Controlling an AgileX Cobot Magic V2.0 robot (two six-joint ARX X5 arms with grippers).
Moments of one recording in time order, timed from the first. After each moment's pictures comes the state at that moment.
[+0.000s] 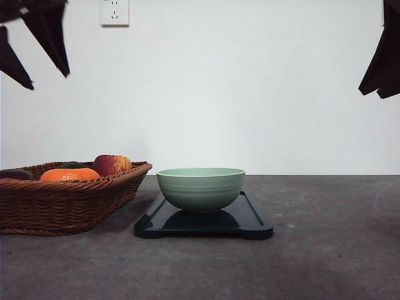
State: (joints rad) left_arx -0.22 1.36 1.31 -0.87 0.16 -0.10; right_arx 0.46 0.71 0.60 -0.46 -0.05 0.11
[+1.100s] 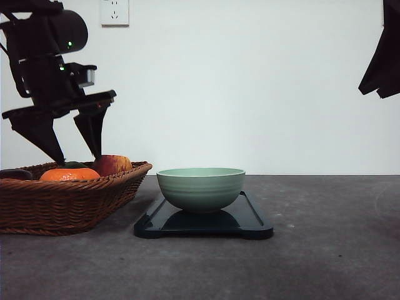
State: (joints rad) left_arx -0.23 1.78 1.38 -0.69 0.10 -0.07; right_arx 0.46 0.71 0.60 -0.46 -0.05 0.11
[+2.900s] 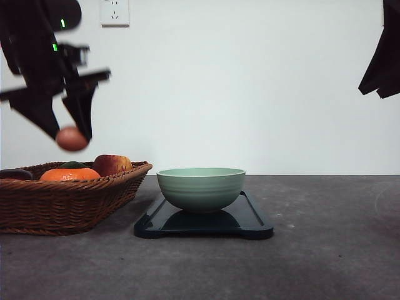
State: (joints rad) left_arx -0.22 1.64 1.38 -0.74 0.10 -0.11; right_arx 0.46 0.71 0.60 -0.46 -0.05 0.11
